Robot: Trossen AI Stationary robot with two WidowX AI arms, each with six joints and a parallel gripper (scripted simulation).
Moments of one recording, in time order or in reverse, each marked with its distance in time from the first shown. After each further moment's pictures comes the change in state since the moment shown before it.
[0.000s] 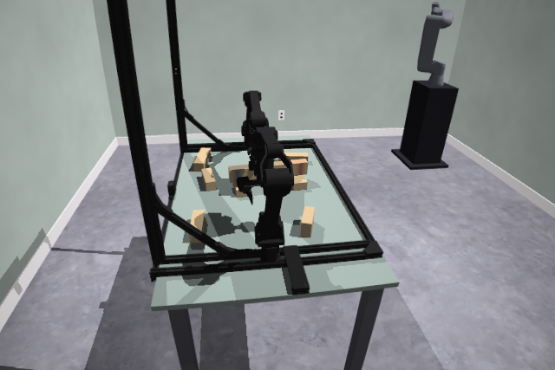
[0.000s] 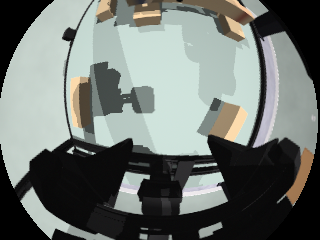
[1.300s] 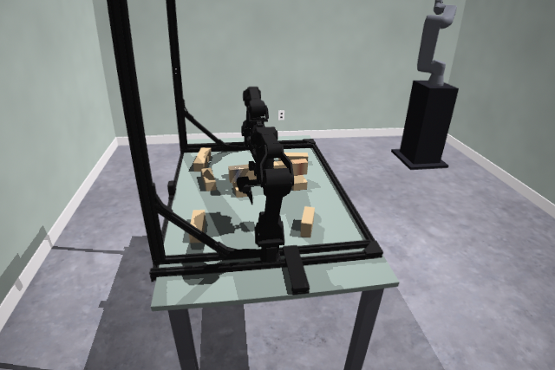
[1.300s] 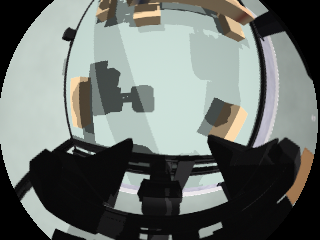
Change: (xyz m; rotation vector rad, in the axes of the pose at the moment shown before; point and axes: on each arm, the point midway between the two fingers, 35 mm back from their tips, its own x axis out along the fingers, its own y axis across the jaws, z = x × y) left arm -0.053 0.001 -0.002 0.002 -0.001 0.009; right arm 0.000 0.000 0.000 0.000 0.000 0.000
